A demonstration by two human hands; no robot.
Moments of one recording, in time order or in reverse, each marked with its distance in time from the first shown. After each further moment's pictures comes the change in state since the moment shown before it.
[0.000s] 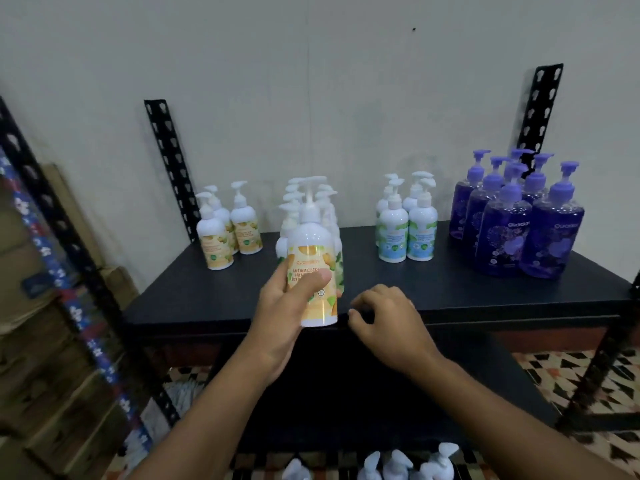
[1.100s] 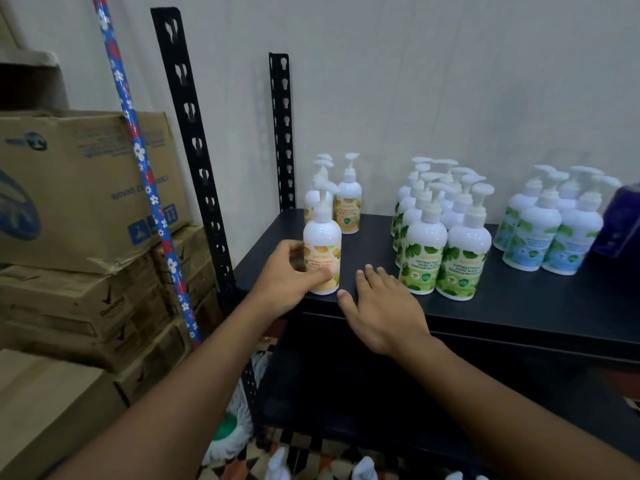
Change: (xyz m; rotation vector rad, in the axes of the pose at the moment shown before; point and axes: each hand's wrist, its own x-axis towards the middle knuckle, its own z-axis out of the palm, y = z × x) left_hand 0.059 -0.014 -0.217 0.593 0.223 -0.003; right_hand 0.069 -0.138 0.135 -0.385 -0.307 -0.095
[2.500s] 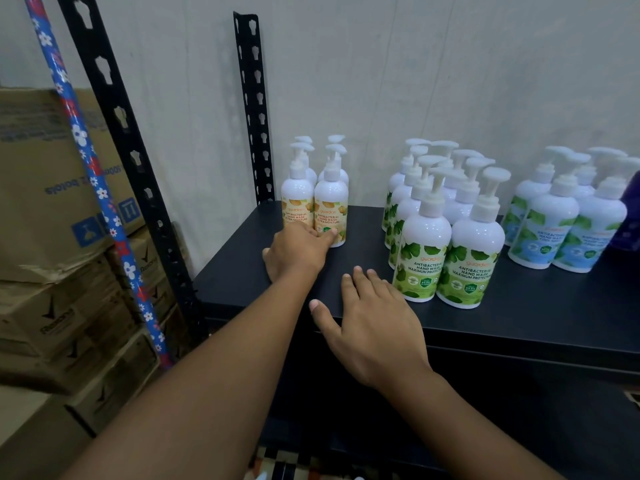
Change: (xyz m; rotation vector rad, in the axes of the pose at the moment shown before) left_hand 0.098 0.001 0.072 0.428 0.317 -0.124; right_hand -0.001 -0.005 0.005 0.022 0.097 0.018
